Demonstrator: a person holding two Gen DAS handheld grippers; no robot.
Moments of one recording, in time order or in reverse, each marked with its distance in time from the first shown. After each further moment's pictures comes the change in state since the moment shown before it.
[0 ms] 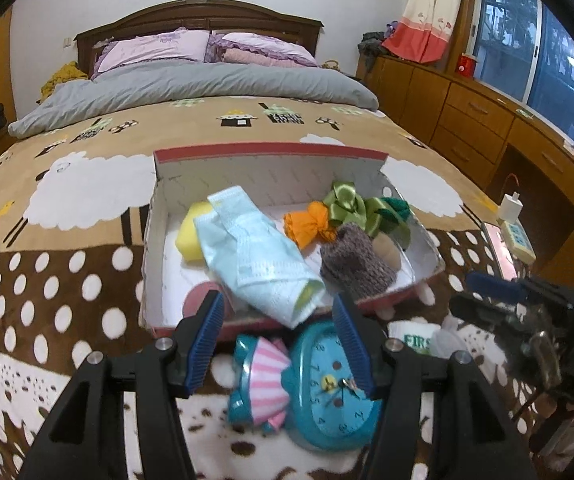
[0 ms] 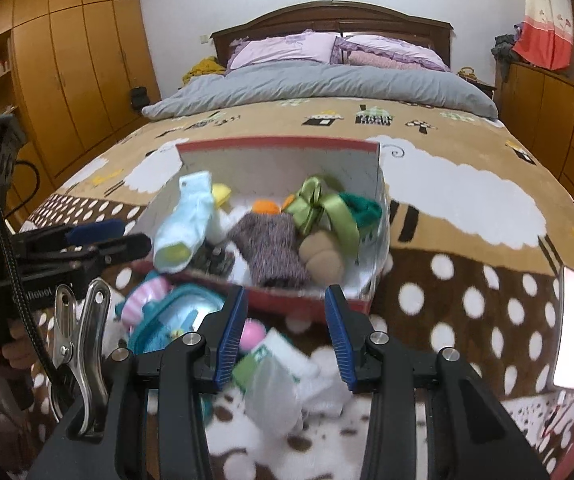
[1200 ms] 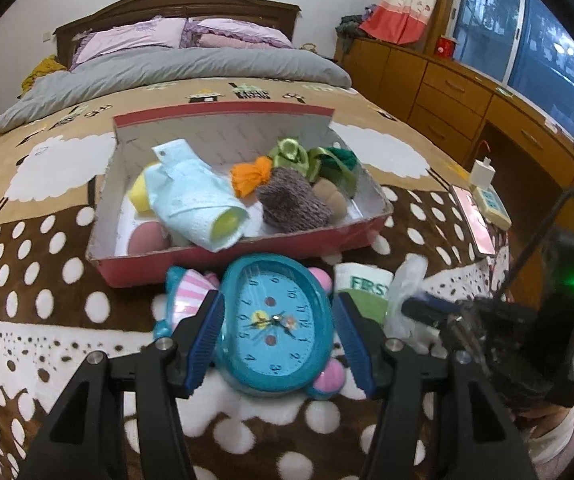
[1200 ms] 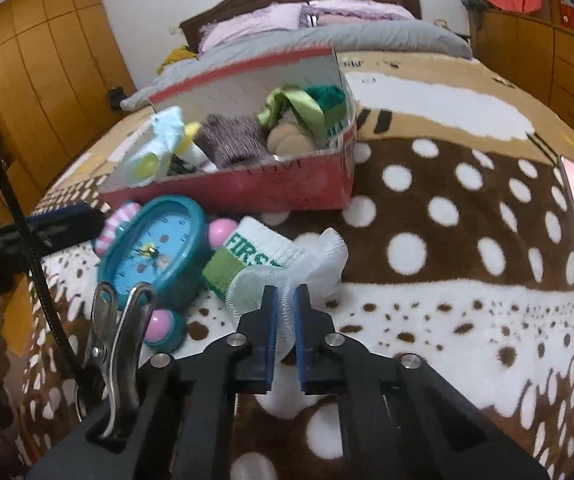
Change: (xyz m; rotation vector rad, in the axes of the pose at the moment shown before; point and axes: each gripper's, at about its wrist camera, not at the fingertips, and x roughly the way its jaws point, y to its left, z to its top) left arm -0.009 -0.047 -0.040 0.045 0.061 -0.061; right arm 0.006 -0.017 -0.073 0.141 0.065 0.004
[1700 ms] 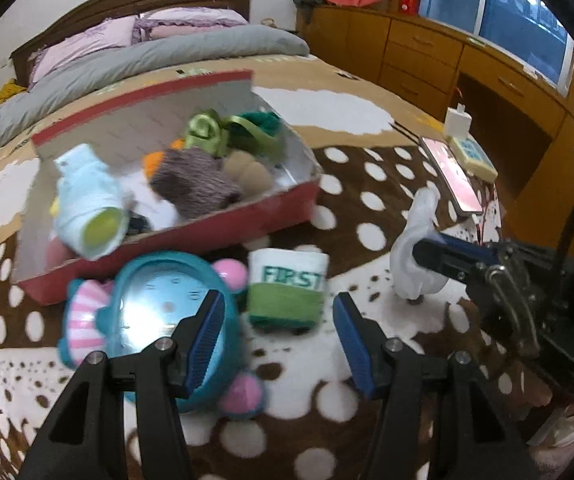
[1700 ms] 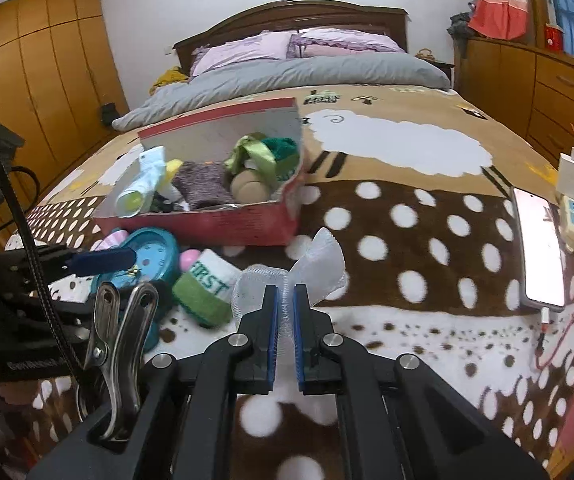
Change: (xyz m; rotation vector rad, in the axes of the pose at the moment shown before) left arm 0.044 -0.072 -0.001 0.142 0.092 -0.032; right arm -0.043 -0.033 0.007 -0.020 -0.087 -0.073
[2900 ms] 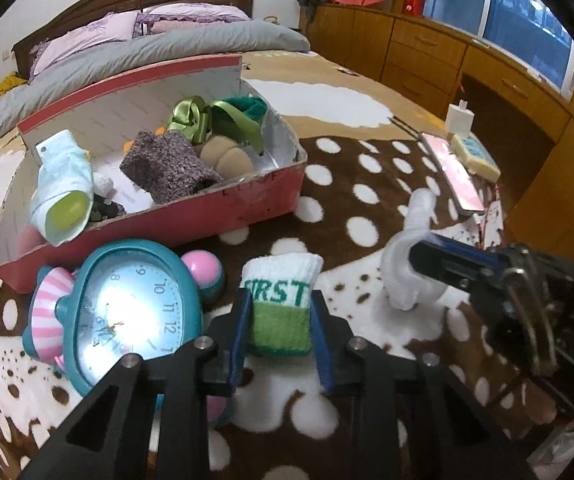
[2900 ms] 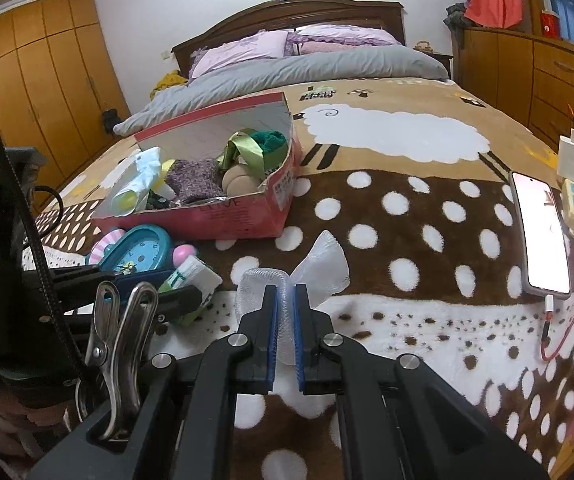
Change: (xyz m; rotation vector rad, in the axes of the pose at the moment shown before) left arm 0.013 -0.012 -0.006 -0.028 -0.010 -0.002; right arm 0.001 -0.012 -0.007 0.029 0.006 0.032
